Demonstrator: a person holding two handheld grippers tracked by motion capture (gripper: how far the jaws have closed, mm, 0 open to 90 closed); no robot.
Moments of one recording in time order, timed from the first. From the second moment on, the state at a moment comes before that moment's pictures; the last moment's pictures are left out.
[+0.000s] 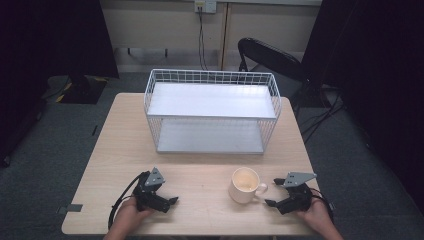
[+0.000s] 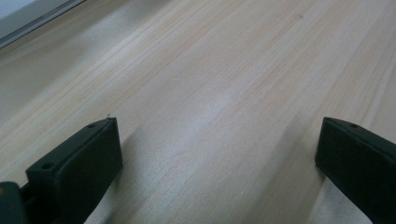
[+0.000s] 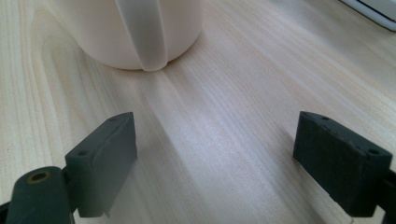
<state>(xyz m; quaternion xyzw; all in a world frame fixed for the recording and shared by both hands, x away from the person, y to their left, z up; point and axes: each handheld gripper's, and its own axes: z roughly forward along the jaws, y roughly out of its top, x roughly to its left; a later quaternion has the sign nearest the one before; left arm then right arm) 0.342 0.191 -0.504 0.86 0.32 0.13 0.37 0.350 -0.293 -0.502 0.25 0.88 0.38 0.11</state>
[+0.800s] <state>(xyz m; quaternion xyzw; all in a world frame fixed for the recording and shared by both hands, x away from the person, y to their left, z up) 0.343 0.191 -0.504 0.86 0.32 0.13 0.37 0.349 -0.318 -0.472 0.31 0.87 0.37 0.08</state>
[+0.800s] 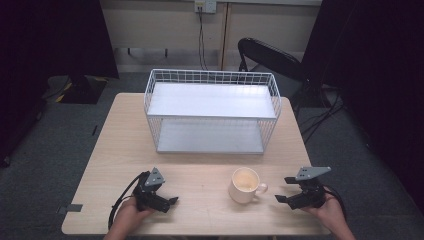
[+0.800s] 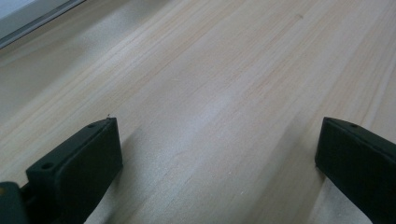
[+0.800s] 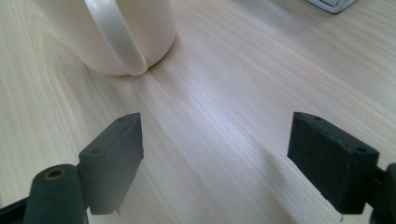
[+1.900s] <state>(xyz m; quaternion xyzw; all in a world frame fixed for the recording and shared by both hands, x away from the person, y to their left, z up) 0.343 0.191 -0.504 0.86 0.32 0.13 0.37 0.369 -0.289 -0.404 0.31 0.87 0.37 0.09</state>
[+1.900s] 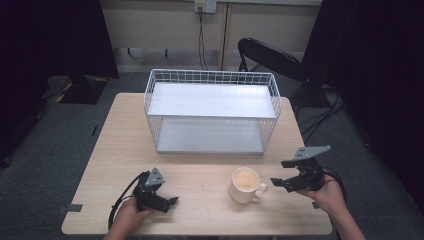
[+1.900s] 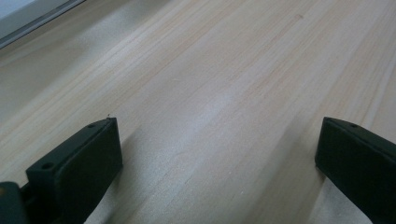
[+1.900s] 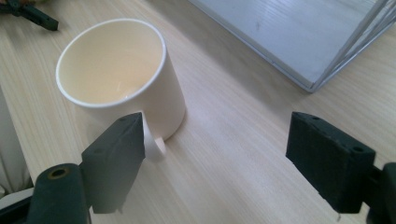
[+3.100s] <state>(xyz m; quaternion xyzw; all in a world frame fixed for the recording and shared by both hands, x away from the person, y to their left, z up) 0.343 0.191 -0.504 0.86 0.32 0.13 0.37 0.385 -0.222 -0.417 0.30 0.88 0.36 0.04</state>
